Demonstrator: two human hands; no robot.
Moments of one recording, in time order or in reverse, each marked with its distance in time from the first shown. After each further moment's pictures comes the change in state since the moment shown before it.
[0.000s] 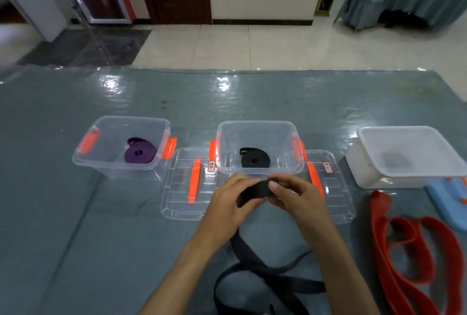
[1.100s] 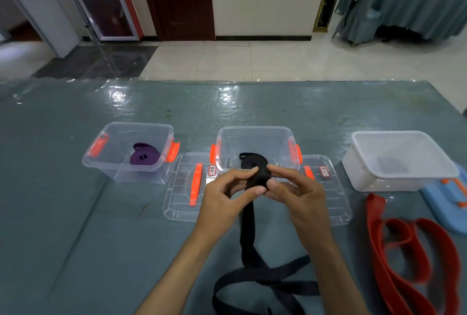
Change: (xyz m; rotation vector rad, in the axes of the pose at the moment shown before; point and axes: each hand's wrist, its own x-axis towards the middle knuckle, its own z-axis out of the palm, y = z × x) left_hand -0.010 0.054 -0.011 -0.560 0.163 -0.132; right_hand -0.040 -0.017 0.004 0.035 -0.078 -0.396
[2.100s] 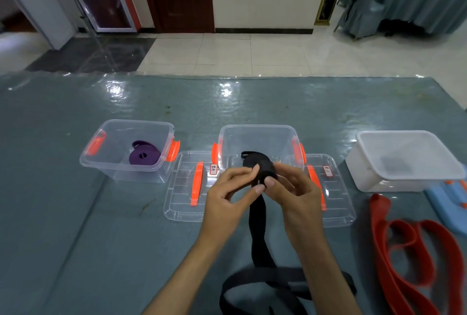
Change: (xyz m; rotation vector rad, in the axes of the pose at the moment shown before) left_hand 0.008 -0.021 -0.003 0.088 0.122 0.066; right_hand 0.016 0.023 0.017 0.188 0.091 0.040
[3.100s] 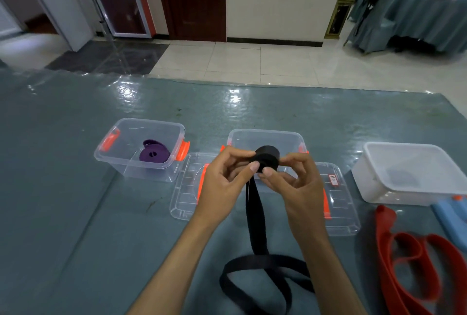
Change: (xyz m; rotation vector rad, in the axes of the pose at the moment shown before) left_hand 0.023 0.039 -0.018 -0.155 -0.038 -0.022; right_hand 0.004 -0.020 0.024 -0.179 -0.023 -0.142
